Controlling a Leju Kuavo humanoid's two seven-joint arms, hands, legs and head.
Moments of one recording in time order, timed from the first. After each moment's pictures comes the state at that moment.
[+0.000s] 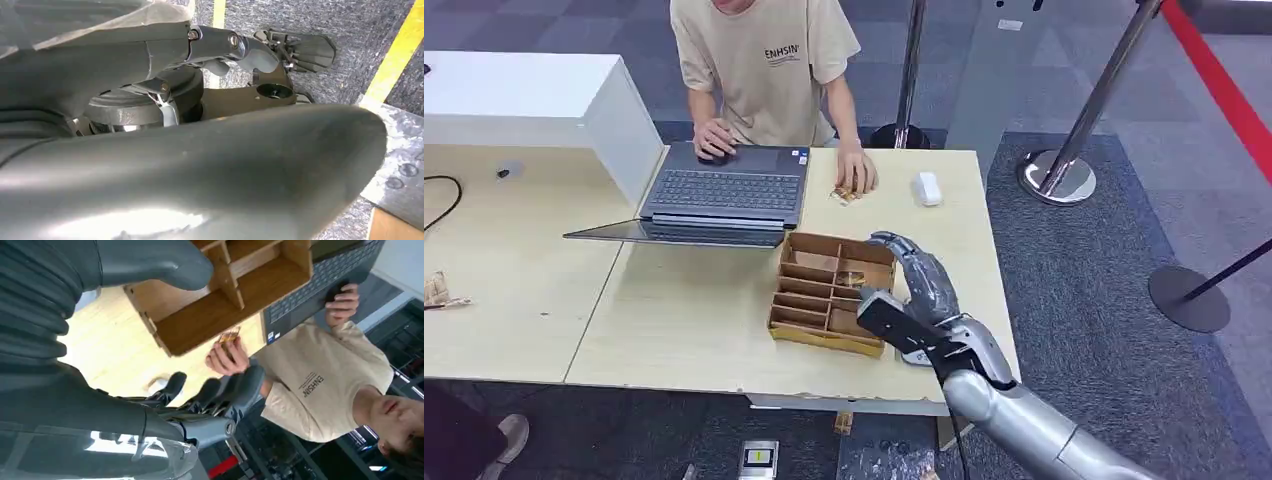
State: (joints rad) left arm -0.13 0.04 -0.95 -0.21 1.17 0.16 0.09; right arm -0.48 -0.25 0.69 -1.12 0.57 -0.49 -0.20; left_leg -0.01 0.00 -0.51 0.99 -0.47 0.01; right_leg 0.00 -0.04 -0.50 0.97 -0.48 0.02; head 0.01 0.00
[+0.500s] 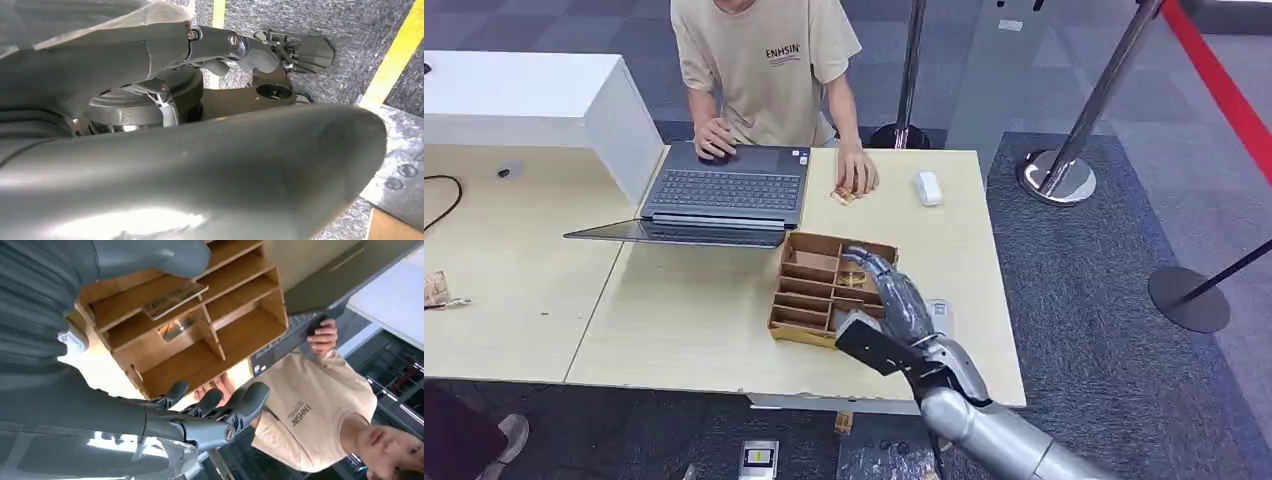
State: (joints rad) left arm -0.13 0.04 -0.95 -0.21 1.17 0.17 0.09; right arm -0.45 -0.18 0.73 -1.08 0.53 -0.49 -0.24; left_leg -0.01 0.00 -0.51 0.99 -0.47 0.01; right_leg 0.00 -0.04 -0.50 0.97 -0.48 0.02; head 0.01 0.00
